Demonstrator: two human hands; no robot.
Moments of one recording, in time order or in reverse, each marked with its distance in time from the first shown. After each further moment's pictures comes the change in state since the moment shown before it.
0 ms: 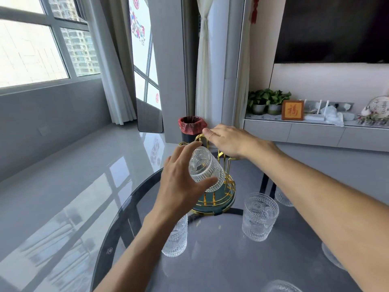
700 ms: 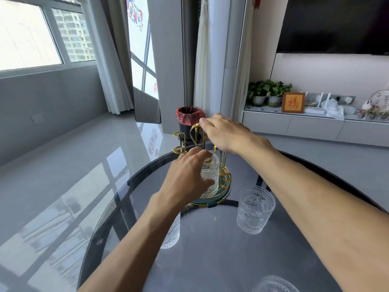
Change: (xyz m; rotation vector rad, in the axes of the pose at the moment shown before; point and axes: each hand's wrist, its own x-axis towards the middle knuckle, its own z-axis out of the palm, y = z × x) left_hand 0.014 -0.010 0.036 0.286 -0.319 0.014; right_hand 0.008 0.003 0.020 0.009 0.101 0.077
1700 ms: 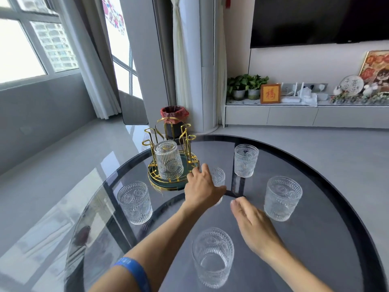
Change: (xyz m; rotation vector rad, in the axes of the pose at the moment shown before) left_hand -0.027 0.120 0.092 0.006 -0.201 -0.329; right_hand -0.272 0.107 0.048 0.477 0.086 0.304
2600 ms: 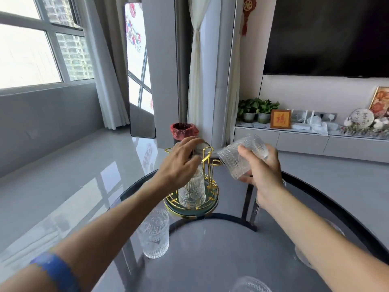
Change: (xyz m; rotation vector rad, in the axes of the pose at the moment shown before) left_hand 0.061 -0.080 -0.138 -0.379 0.225 0.403; right_hand 0.137 -0.129 -0.012 0.806 0.357 0.097
